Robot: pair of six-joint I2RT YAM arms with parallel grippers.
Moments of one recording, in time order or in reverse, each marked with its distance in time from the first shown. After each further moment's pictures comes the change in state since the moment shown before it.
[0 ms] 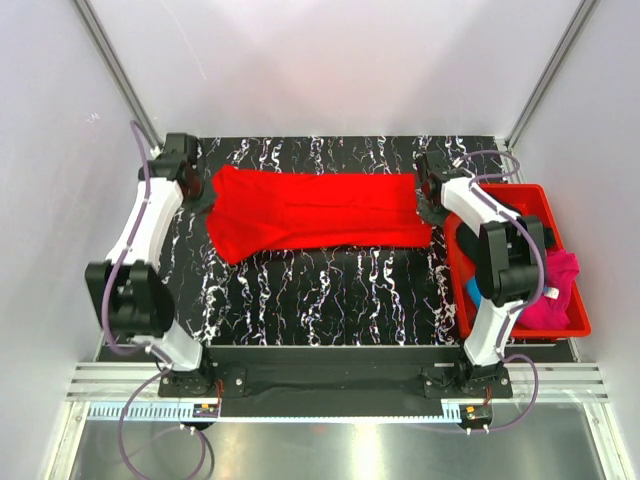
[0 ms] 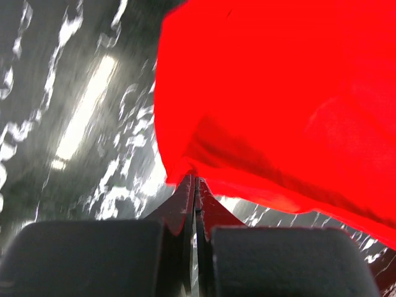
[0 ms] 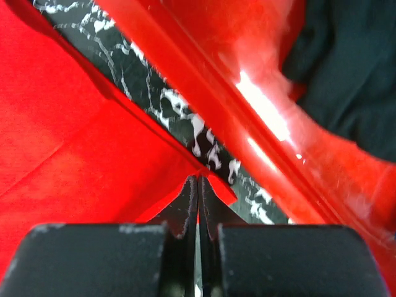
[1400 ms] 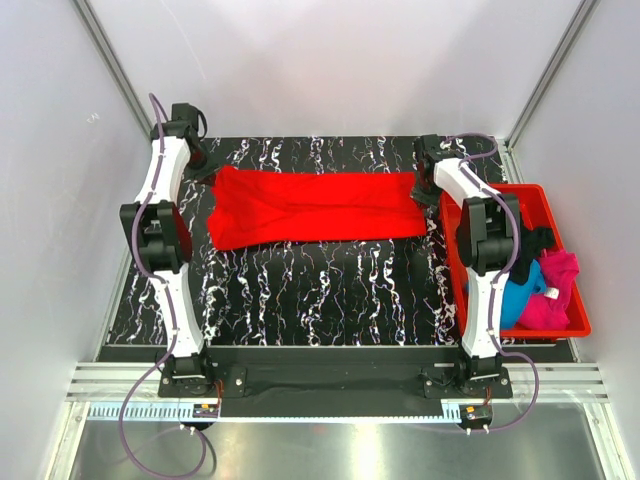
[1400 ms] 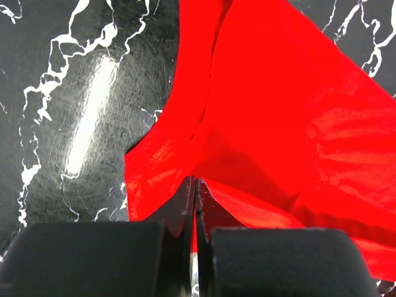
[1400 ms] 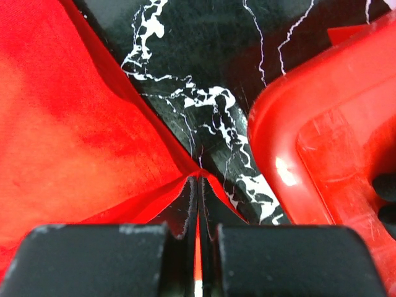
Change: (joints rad) left arm 0.085 0.642 0.689 -0.106 0.109 0.158; right arm -0.059 0.348 0.389 -0.028 -0.129 -0.207
